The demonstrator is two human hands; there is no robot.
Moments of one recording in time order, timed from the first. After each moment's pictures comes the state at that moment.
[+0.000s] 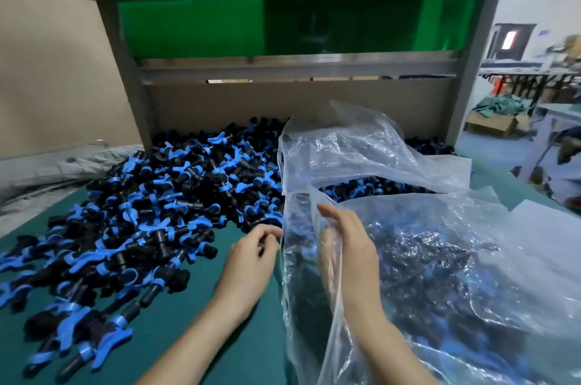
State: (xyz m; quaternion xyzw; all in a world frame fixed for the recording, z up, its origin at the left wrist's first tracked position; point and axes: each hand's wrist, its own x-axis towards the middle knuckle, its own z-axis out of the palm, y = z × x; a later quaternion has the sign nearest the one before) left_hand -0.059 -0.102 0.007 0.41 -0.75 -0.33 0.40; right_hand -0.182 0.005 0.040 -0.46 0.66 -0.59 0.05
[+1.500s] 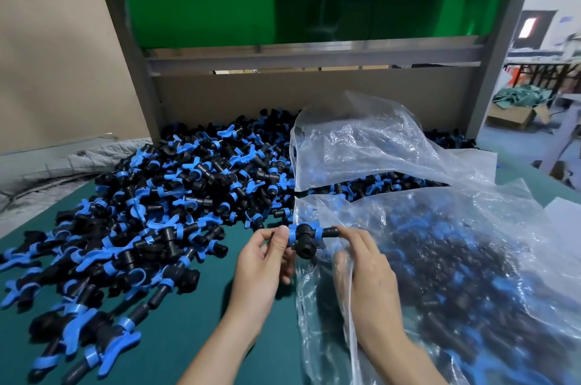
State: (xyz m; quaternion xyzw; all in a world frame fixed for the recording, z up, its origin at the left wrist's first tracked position) left_hand -0.059 -0.089 0.006 0.33 -0.56 -0.58 0.50; right_hand -0.184 0.000 0.003 -0.50 0.74 -0.45 -0.01
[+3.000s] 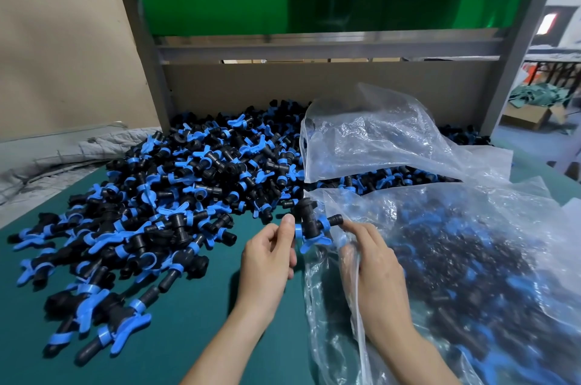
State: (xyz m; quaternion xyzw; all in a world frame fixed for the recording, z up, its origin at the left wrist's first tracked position) left_hand -0.052 -0.085 0.005 0.39 -0.61 -0.49 0.48; right_hand -0.184 -0.001 -0.001 -0.53 0.74 -0.42 -0.02
